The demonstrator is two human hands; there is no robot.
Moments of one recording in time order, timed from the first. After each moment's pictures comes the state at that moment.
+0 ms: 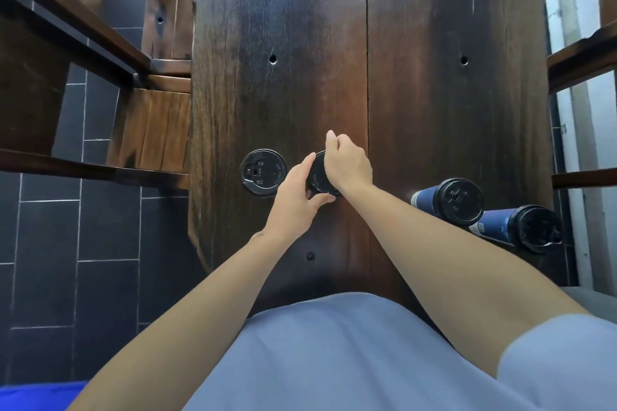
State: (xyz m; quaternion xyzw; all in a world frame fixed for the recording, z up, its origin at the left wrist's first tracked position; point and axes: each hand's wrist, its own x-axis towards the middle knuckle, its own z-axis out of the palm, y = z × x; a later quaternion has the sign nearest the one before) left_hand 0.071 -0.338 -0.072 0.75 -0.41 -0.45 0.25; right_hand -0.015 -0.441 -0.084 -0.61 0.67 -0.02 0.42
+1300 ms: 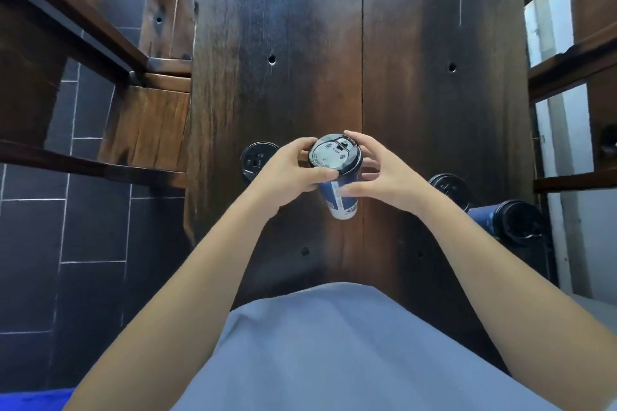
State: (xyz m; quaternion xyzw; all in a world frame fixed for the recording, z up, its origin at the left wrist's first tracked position) left_hand 0.097 -0.357 0.002 0.68 -0.32 -0.59 0.29; right_hand -0.100 -0.432 -0.007 -0.65 0.45 0.00 0.61
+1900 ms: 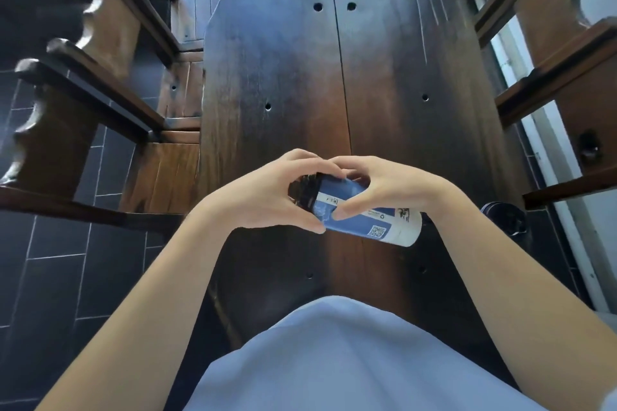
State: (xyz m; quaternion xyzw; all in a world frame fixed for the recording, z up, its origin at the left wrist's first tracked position) left_hand 0.111 -0.334 0.108 0.56 -0.64 -0.52 0.14; right_hand -0.110 -0.421 0.092 -0.73 0.34 0.07 0.58
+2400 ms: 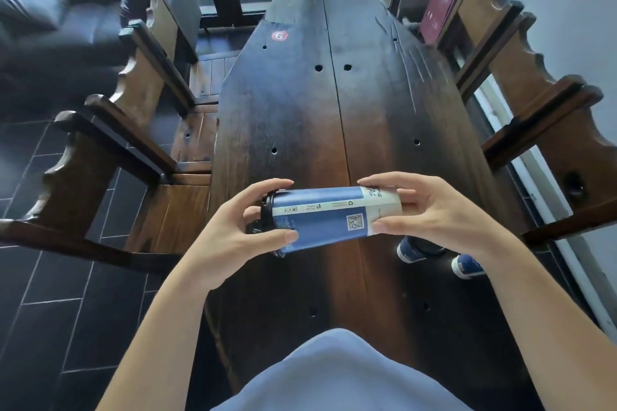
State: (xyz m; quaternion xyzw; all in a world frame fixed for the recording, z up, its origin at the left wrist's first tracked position) left_hand 0.129 -0.271 0.125 0.56 -0.45 -0.54 0.44; right_hand -0.165 -0.387 0.151 -0.69 0.36 -0.16 0.61
